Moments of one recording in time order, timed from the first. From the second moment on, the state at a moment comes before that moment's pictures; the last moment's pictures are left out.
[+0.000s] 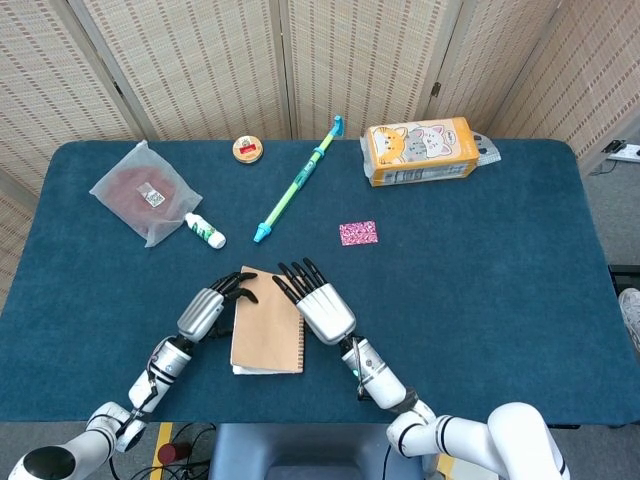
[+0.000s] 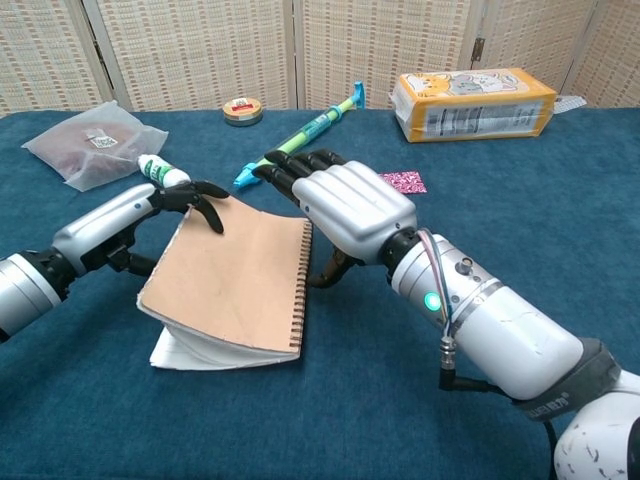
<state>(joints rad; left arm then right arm) -0.61 -1.95 0.02 -0.57 1.64 1.32 -0.81 0.79 -2.07 0.18 -0.97 -1.51 1.16 -0.33</state>
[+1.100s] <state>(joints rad) -0.64 -1.71 0.01 -0.94 1.66 1.36 -0.58 0.59 -1.53 0.17 -1.56 -1.63 1.47 -0.49</state>
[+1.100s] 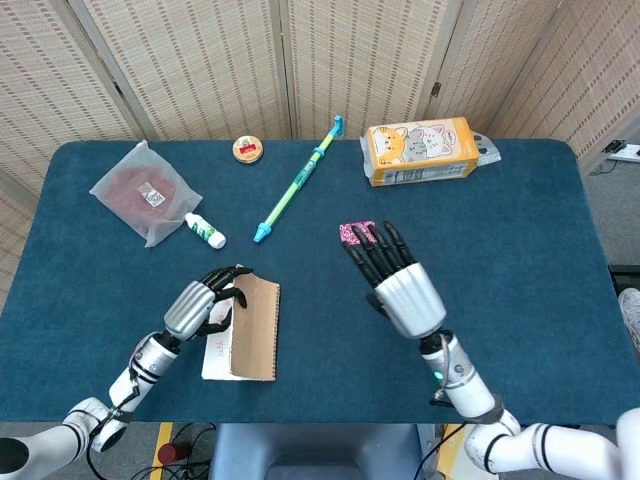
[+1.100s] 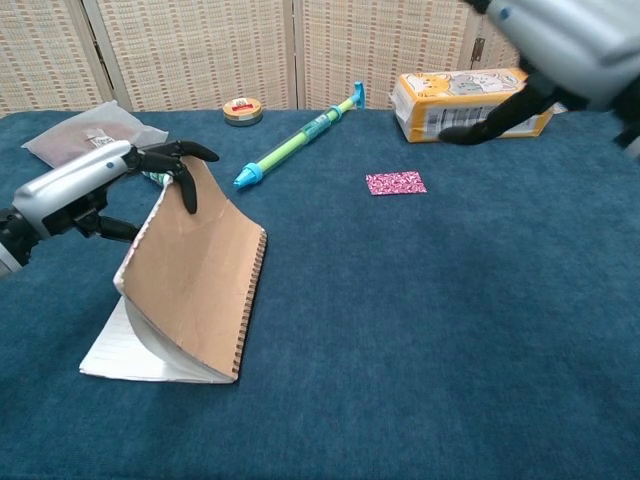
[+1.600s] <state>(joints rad) -0.73 -1.59 -0.07 -1.40 1.54 1.12 -0.10 0.47 -1.36 0.20 -1.62 -1.61 1.57 -0.38</state>
